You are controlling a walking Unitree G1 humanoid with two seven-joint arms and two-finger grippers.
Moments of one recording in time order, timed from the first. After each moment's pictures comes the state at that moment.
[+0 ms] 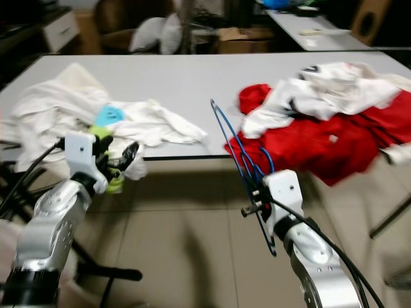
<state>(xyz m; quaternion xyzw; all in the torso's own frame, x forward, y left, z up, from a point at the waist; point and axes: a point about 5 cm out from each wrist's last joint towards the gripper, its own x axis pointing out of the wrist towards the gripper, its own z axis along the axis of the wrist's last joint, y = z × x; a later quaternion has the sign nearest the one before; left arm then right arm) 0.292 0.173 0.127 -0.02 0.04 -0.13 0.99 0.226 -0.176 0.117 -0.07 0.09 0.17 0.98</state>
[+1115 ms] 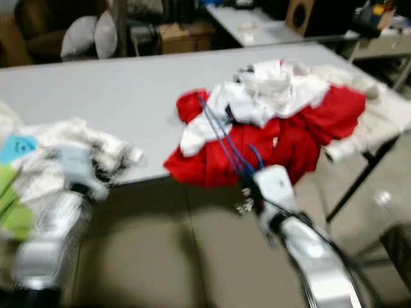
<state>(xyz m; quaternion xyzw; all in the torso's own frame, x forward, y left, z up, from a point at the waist) 0.281 0.162 0.130 0.01 0.00 -0.10 0.99 0.237 -0.169 0.118 -0.12 0.08 0.21 0.97</state>
